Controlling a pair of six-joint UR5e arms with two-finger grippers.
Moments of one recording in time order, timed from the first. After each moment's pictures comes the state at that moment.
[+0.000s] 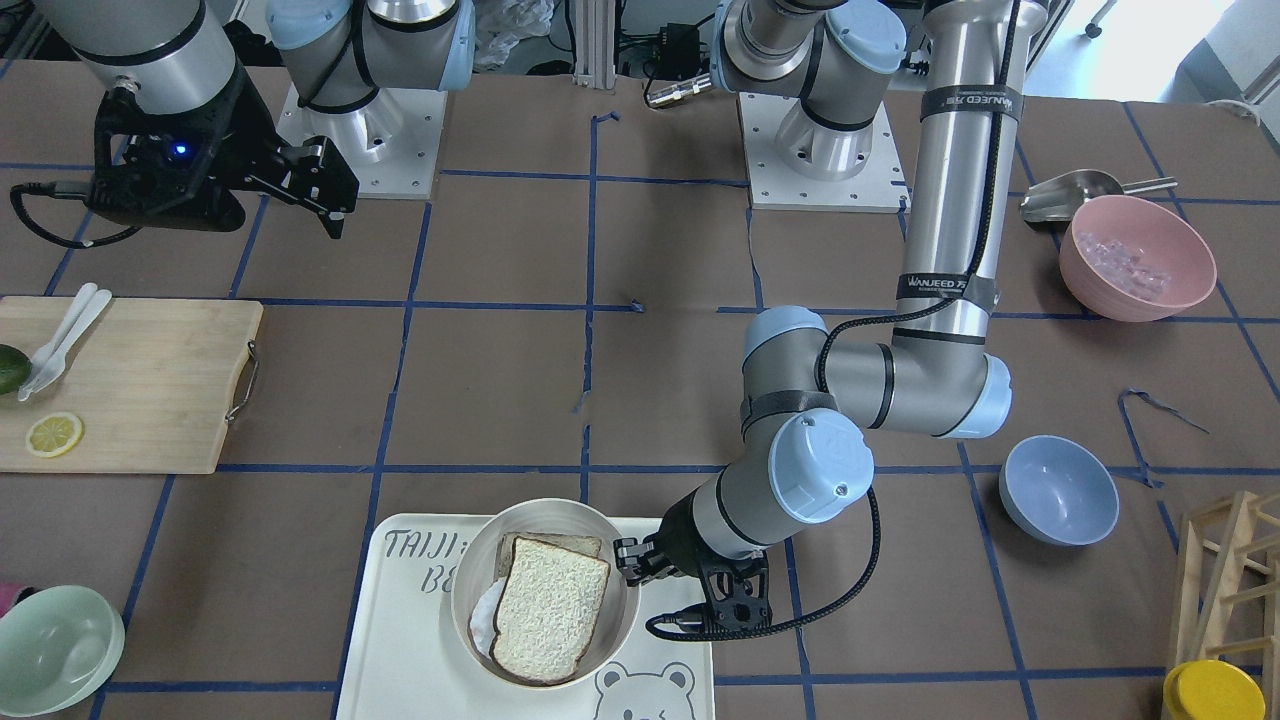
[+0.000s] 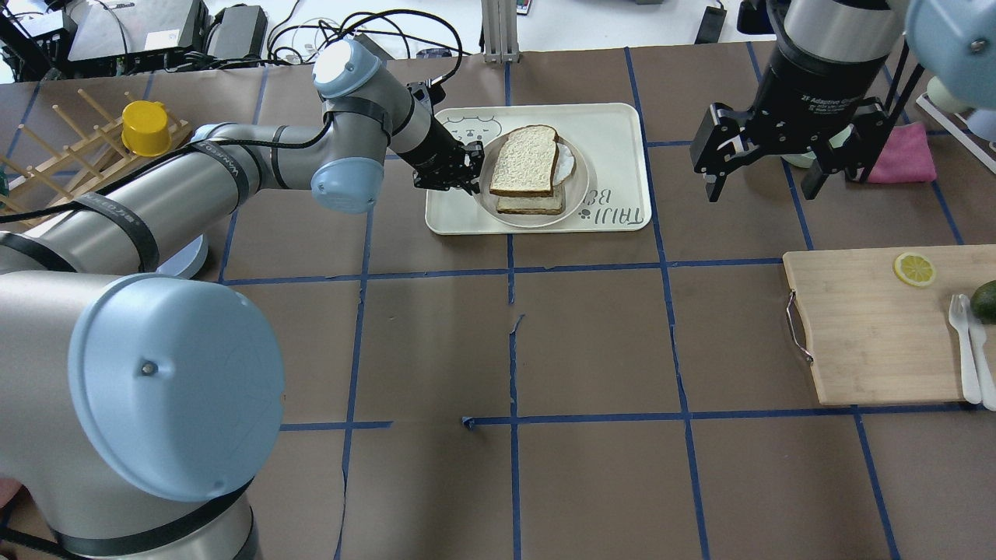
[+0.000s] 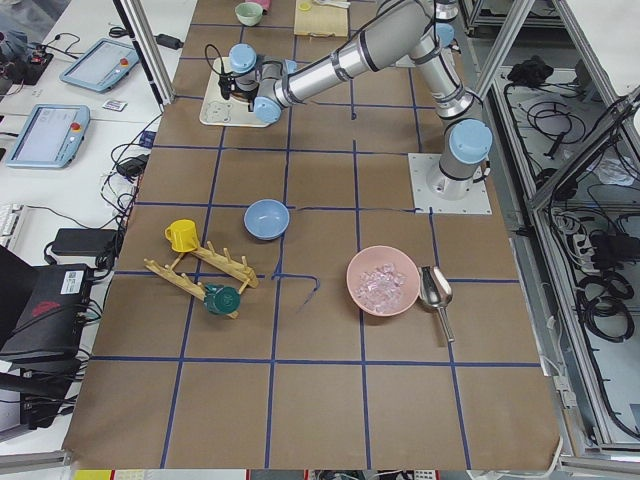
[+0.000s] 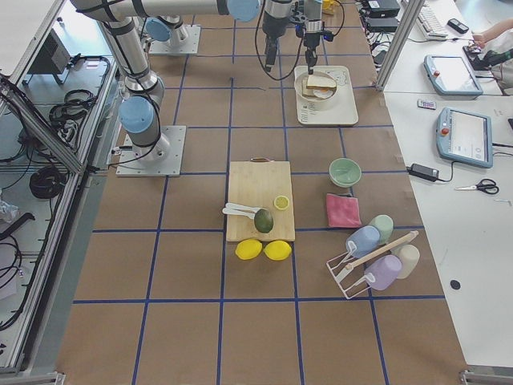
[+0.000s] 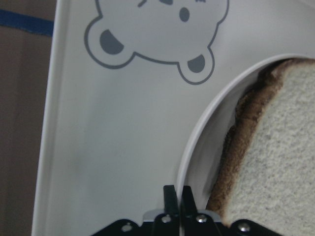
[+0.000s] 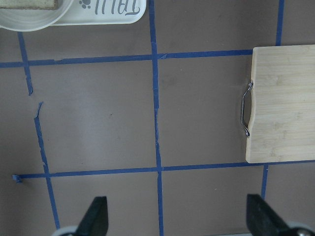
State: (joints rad) left arm -1.68 -2.26 -1.49 -0.84 1.16 -0.28; right arm 1.55 -1.56 1.51 -1.40 -1.59 0.02
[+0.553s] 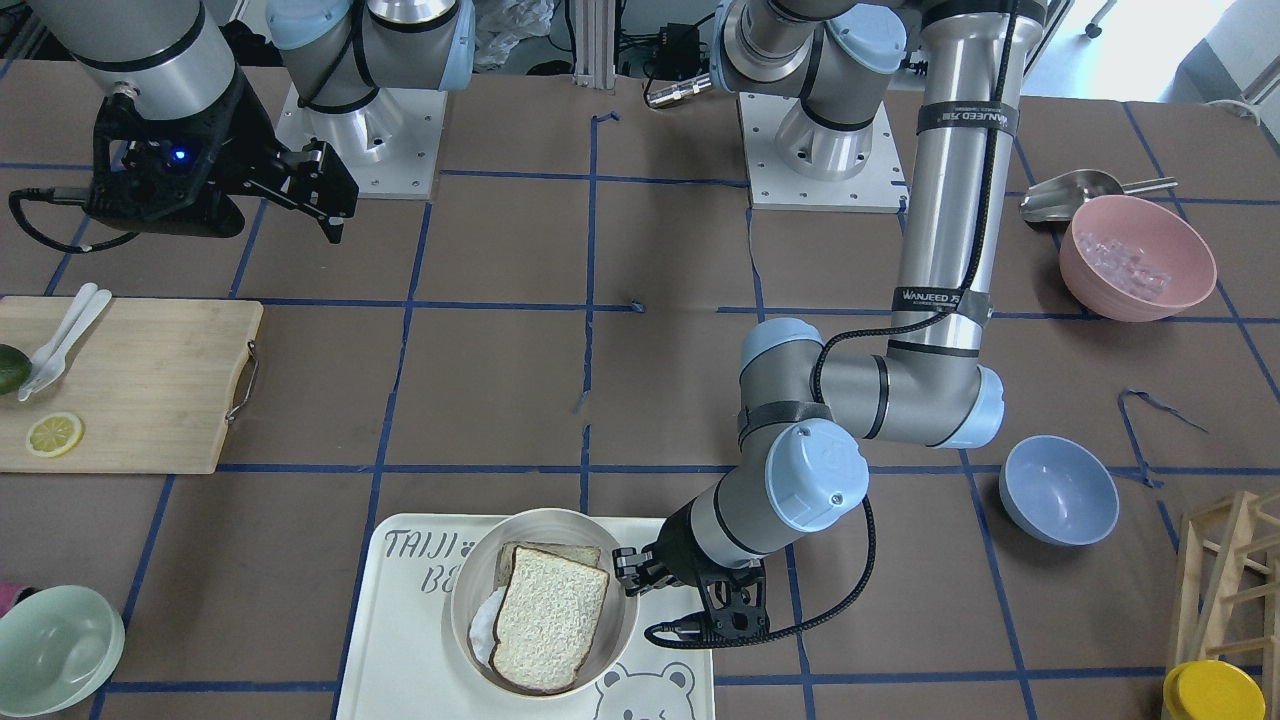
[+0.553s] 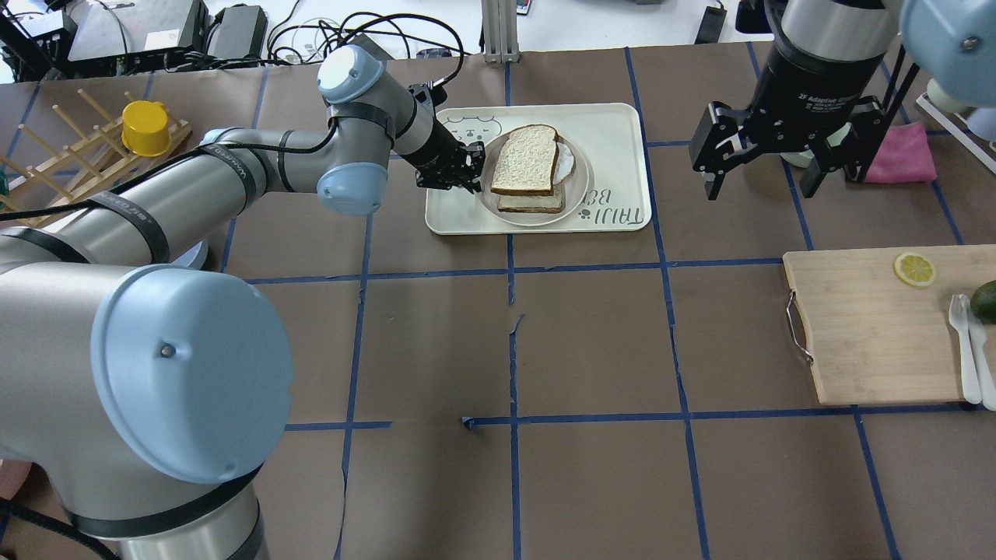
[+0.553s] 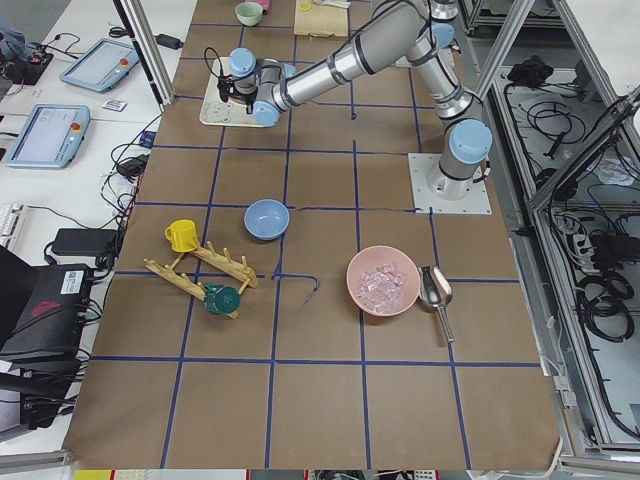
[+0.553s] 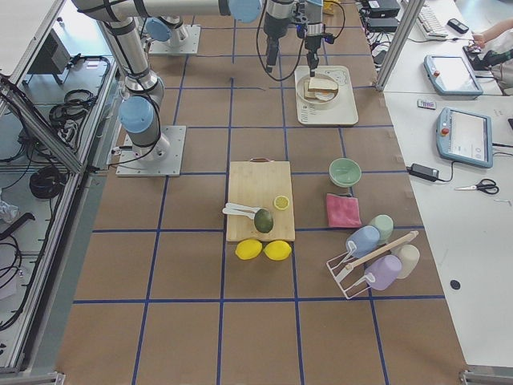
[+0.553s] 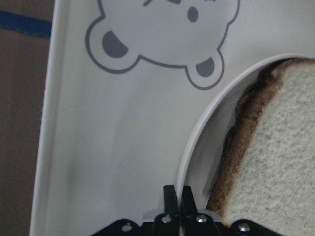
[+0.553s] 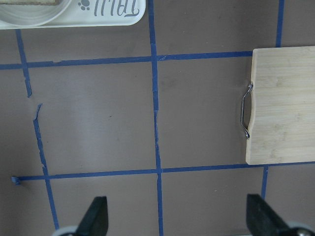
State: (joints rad) left arm -1.68 -2.29 -1.47 -0.80 1.16 -0.28; right arm 1.55 -1.55 1.51 -1.41 -1.59 0.02
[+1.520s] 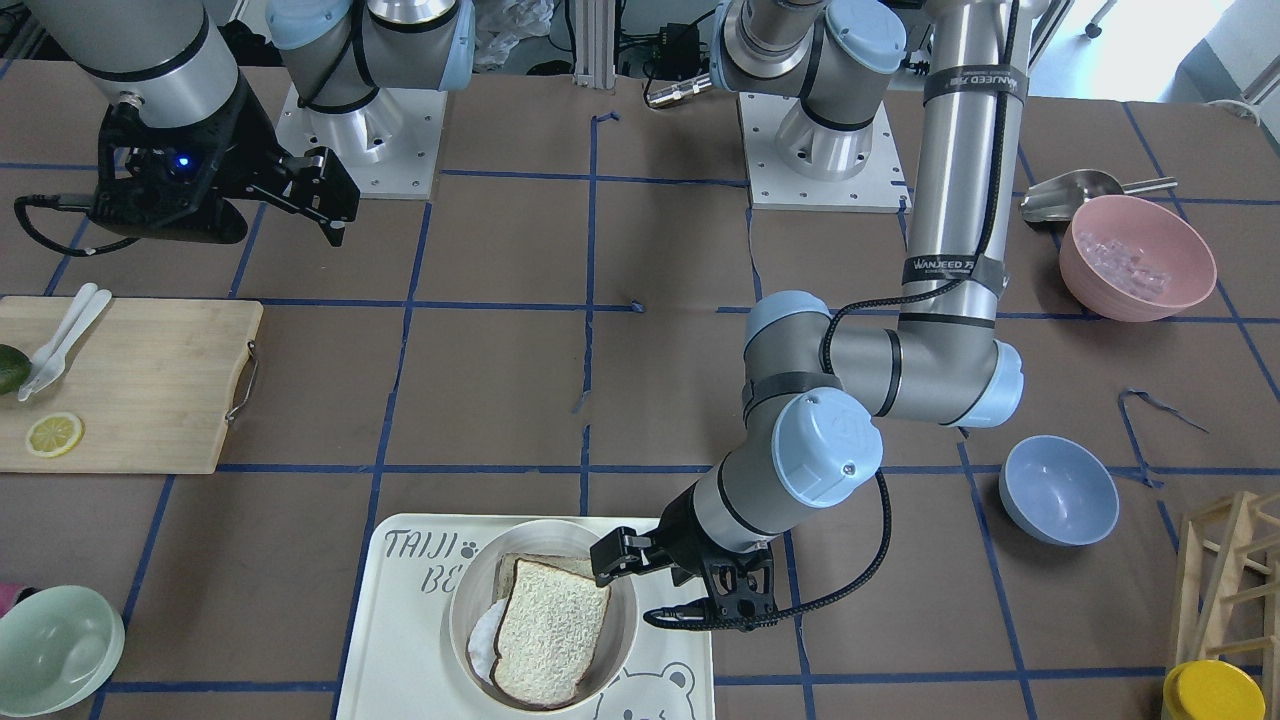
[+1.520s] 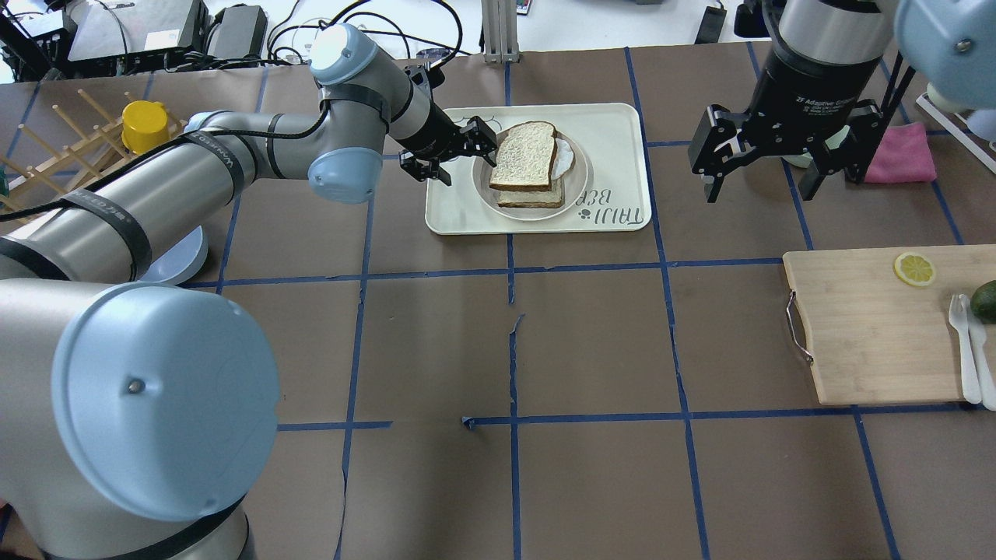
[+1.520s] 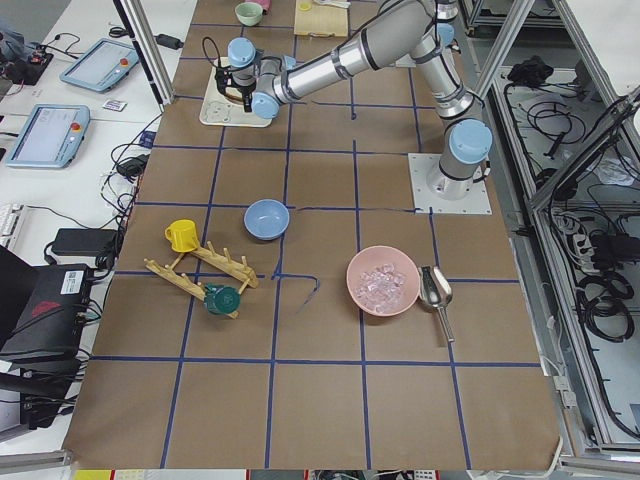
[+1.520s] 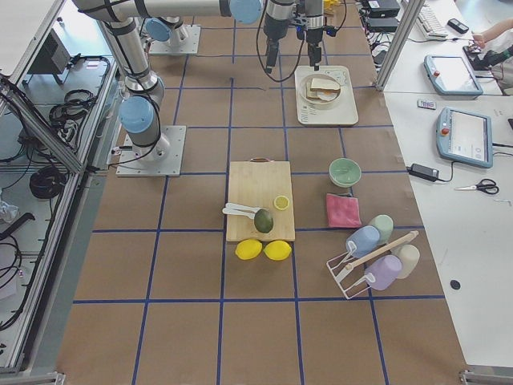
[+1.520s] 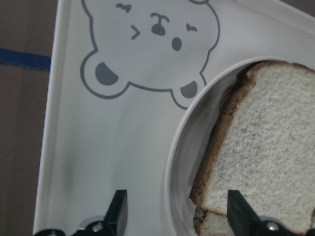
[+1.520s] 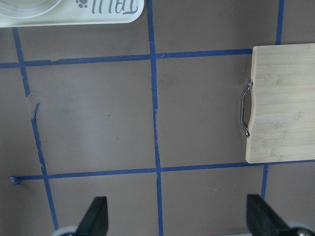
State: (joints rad) left arm -1.69 -2.19 -1.49 -0.87 1.17 -0.28; right arm 1.55 -1.55 1.52 -1.41 -1.60 0.03
